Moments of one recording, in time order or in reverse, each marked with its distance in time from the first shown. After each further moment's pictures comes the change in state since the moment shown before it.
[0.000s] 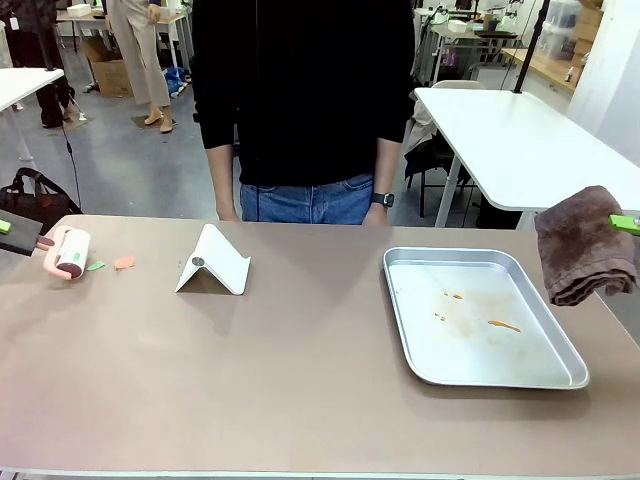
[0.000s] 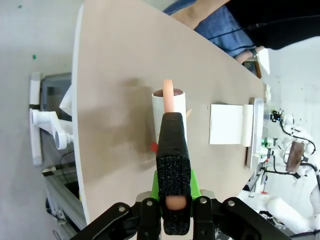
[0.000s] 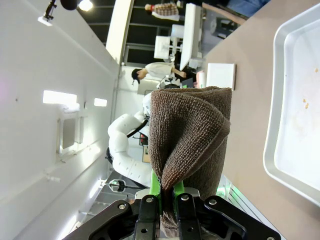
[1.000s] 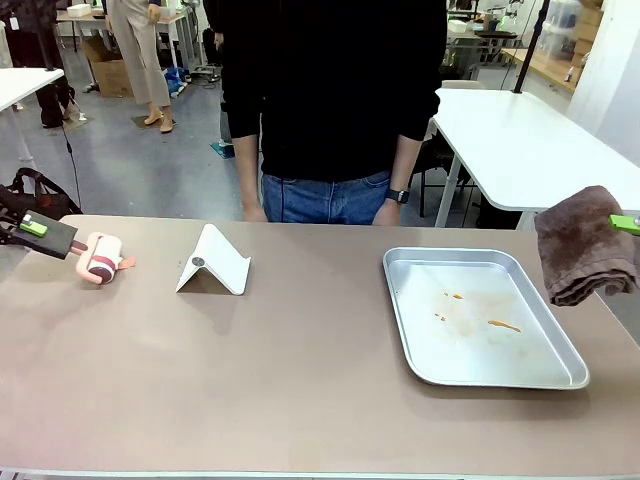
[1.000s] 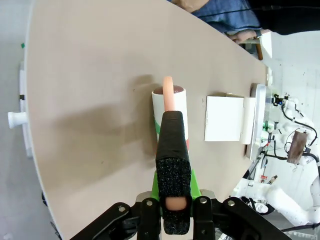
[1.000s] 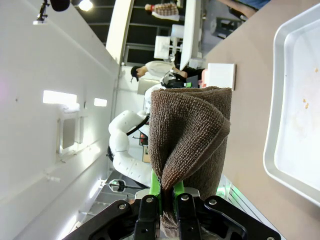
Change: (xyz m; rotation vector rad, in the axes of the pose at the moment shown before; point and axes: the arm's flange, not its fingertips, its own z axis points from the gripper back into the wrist) left arm 0.018 -0.026 -0.054 0.000 0.116 -0.008; right arm 0.000 0.000 0.000 0.000 0.000 0.000
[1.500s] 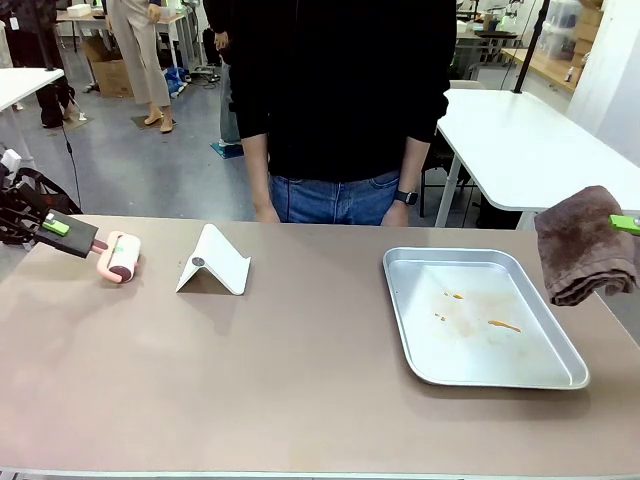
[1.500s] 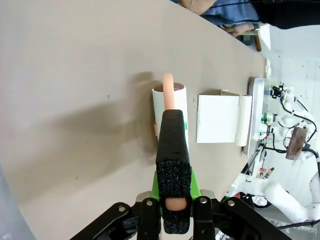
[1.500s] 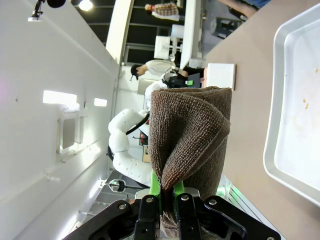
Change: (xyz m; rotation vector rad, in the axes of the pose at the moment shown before) left arm 0.011 -0.019 -0.029 -0.010 0.047 -0.011; right arm 0.000 0.000 0.000 0.000 0.000 0.000
